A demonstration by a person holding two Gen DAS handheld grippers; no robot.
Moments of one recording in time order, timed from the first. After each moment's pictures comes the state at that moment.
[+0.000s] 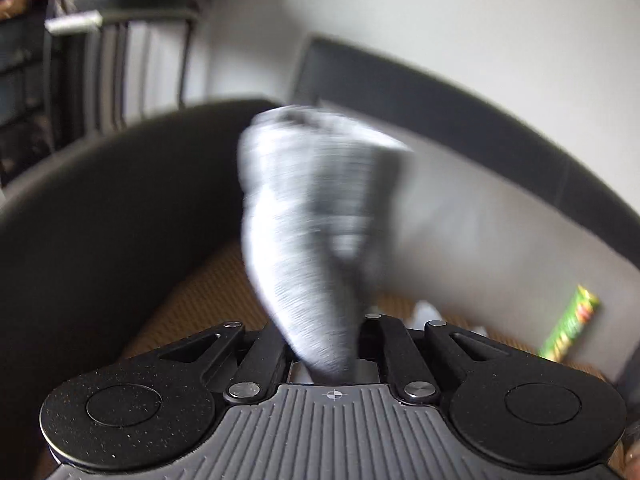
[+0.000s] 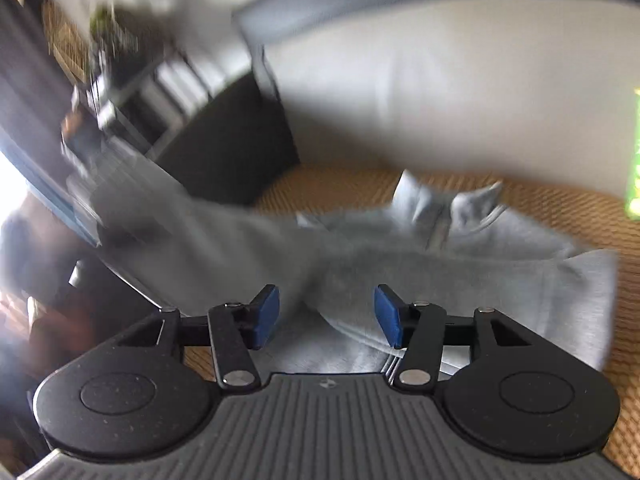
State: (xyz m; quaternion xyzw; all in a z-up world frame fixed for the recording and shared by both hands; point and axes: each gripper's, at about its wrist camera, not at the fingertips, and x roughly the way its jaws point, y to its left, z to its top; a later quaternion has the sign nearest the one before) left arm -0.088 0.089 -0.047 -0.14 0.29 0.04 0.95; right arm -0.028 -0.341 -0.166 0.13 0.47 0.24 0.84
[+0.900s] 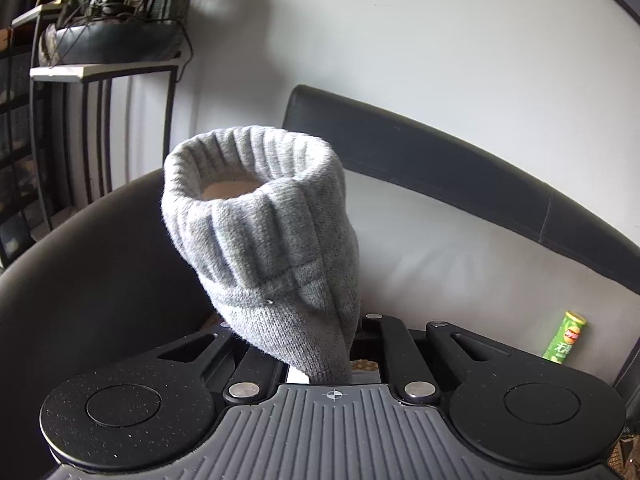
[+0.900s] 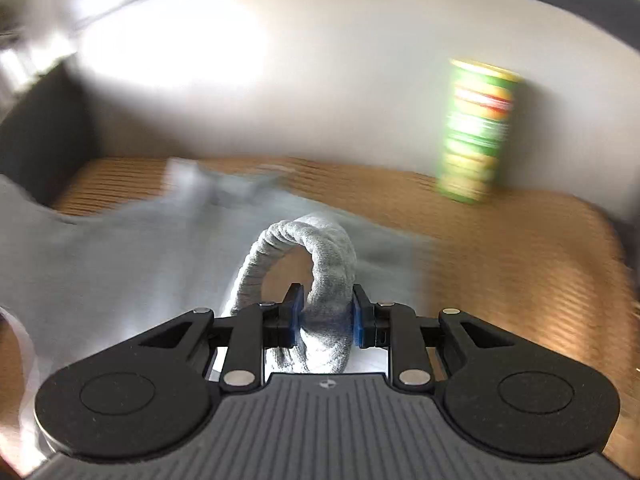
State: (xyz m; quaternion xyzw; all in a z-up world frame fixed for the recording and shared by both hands) left arm -0.057 0.083 -0.019 -0.12 0.28 -0.01 0.95; right arm -0.056 -0.498 -0.193 0.03 0.50 -0.05 0.86
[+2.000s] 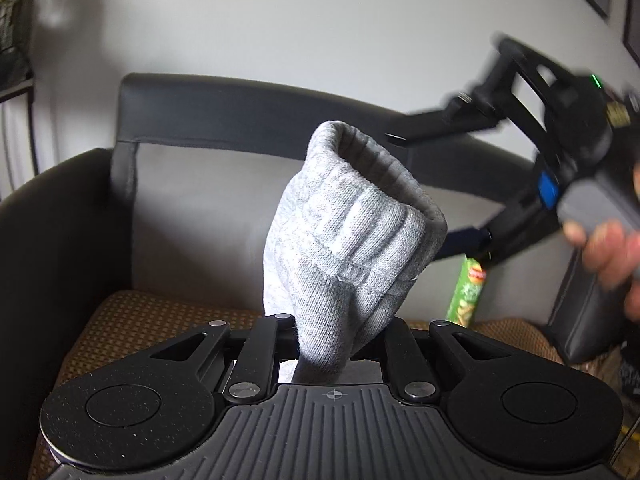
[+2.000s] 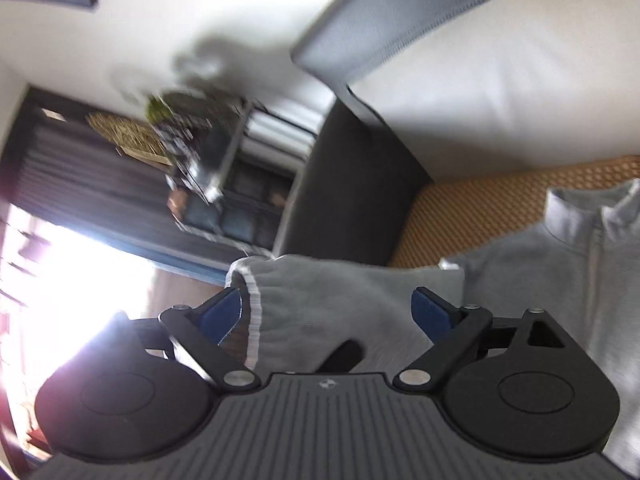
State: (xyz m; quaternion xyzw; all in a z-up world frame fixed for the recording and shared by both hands) left arm -0.050 -0.091 -0.033 -0.04 0.30 -0.17 0.94; right arm 0.074 -0.385 -0.059 0.34 0.50 0.34 0.72
